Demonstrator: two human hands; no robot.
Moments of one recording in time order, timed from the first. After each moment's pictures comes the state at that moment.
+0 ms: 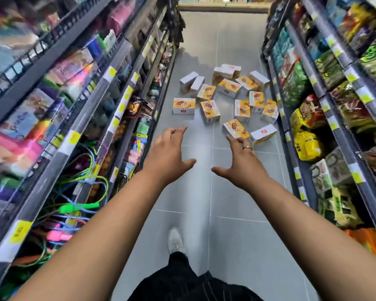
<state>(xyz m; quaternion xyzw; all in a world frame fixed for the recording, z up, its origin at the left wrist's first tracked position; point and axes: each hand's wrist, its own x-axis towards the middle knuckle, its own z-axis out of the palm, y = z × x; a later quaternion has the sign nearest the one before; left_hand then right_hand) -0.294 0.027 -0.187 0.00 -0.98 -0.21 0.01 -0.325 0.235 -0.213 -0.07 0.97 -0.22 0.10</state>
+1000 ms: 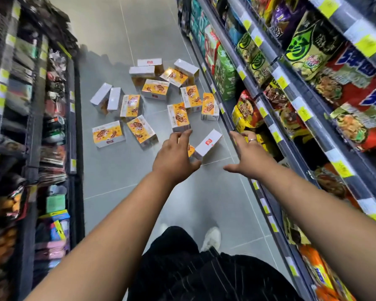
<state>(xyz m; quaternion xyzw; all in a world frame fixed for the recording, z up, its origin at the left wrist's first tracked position) -0.796 0.335 -0.255 -0.16 -0.96 -0.21 -0.13 -0.758 0.556 -0.271 0.10 0.96 -0.20 0.18</state>
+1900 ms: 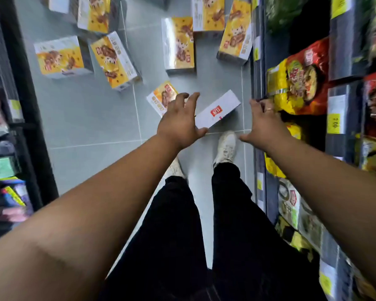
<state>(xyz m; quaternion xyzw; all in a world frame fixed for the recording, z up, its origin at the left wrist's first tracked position) -1.112 0.457 -0.558 -0.06 -0.93 -0.21 -0.28 -1.097 0.686 -0.573 0.08 0.93 -0.12 0.34</state>
